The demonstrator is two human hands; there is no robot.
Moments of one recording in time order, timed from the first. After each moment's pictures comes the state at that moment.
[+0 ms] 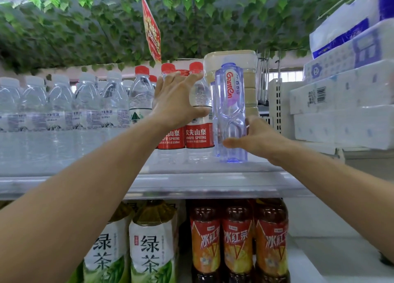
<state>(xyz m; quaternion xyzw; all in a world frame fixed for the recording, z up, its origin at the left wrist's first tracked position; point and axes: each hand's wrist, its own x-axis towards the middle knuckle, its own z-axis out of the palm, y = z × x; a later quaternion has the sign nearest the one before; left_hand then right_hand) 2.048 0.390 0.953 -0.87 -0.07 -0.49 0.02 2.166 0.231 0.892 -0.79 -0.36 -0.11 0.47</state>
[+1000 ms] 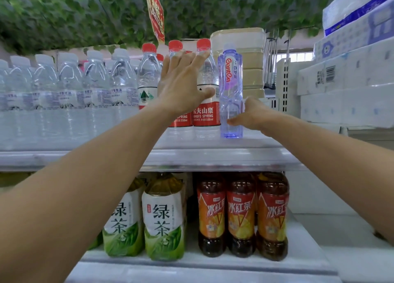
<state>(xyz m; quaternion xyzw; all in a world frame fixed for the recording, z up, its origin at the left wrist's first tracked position) 2.033 0.384 0.939 -0.87 -0.07 -0.49 0.05 2.145 0.246 0.903 -0.85 -0.31 -0.11 0.40</state>
